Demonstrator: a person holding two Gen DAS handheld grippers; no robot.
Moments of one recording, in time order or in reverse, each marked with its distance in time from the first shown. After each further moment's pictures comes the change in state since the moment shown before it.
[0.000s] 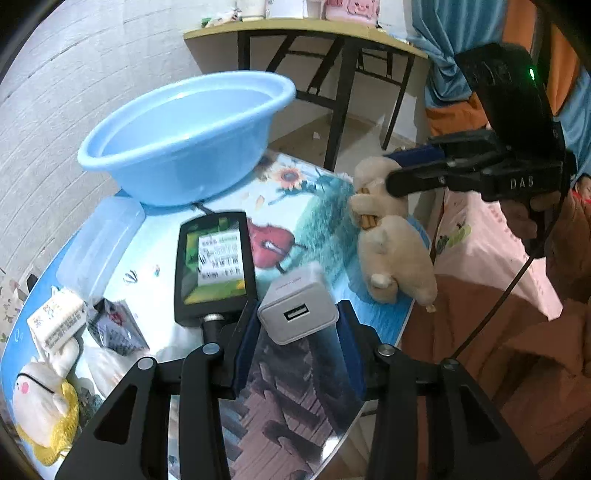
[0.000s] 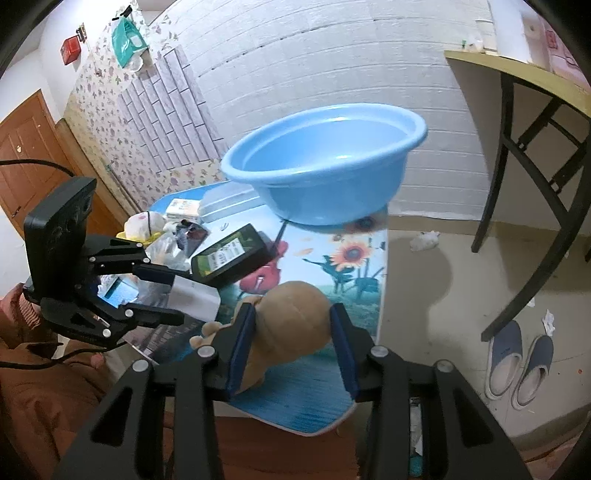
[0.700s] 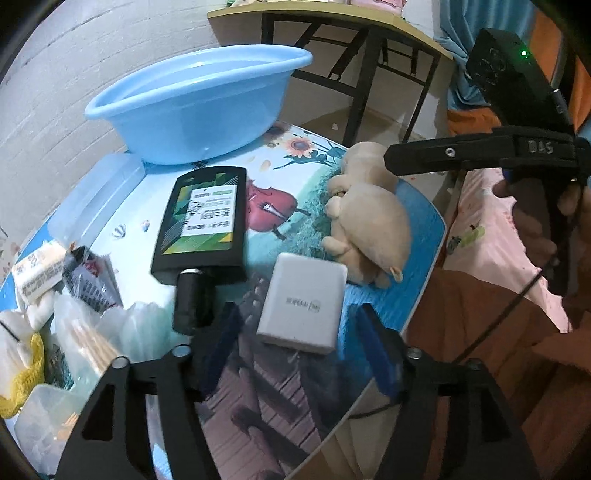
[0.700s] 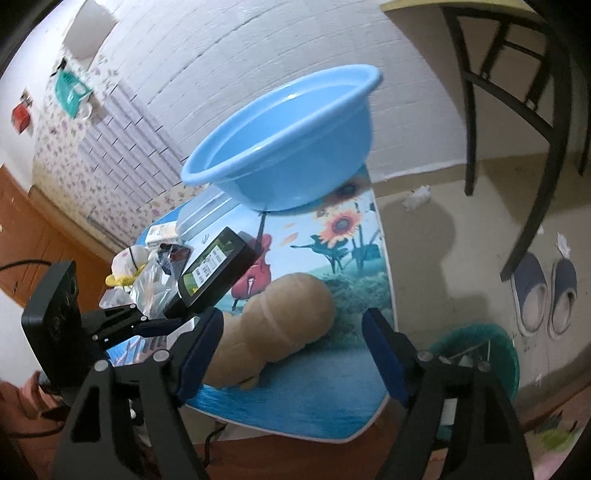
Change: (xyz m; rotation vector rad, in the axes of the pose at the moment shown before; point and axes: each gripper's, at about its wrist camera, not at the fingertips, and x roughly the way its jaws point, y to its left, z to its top) left arm 0.028 -0.011 -0.013 -0.088 0.018 0.048; right arm 0.021 -0.016 -0.012 0.308 0.015 0.003
